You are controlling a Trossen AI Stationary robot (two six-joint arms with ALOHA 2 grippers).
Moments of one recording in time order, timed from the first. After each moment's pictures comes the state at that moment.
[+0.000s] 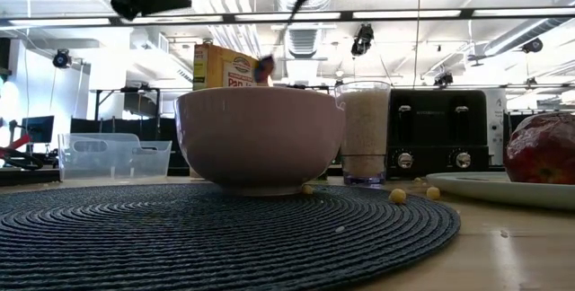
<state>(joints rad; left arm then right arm) -0.23 0.72 0.50 0.16 -0.65 0.01 -0.22 1.75 2.01 -1.10 -0.05 -0.40</state>
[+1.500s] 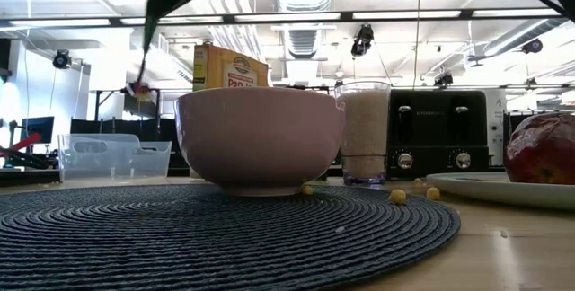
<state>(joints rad) -0.58 0.73 0.52 0.38 -0.64 0.04 0.36 2.43 2.36 -0.71 0.92 -0.02</state>
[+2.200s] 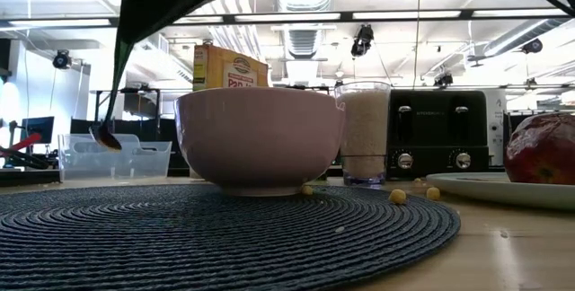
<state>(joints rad) -0.59 0.73 0.52 0.39 -0.64 0.04 0.43 2.48 2.35 -0.75 0.77 0.11</state>
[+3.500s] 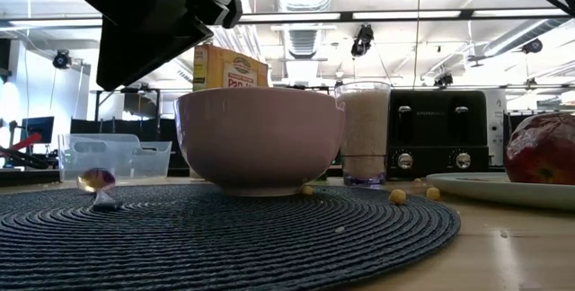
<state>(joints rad) -0.59 0.73 0.52 0.39 -0.64 0.04 0.42 2.49 2.29 -0.72 0.59 0.09</state>
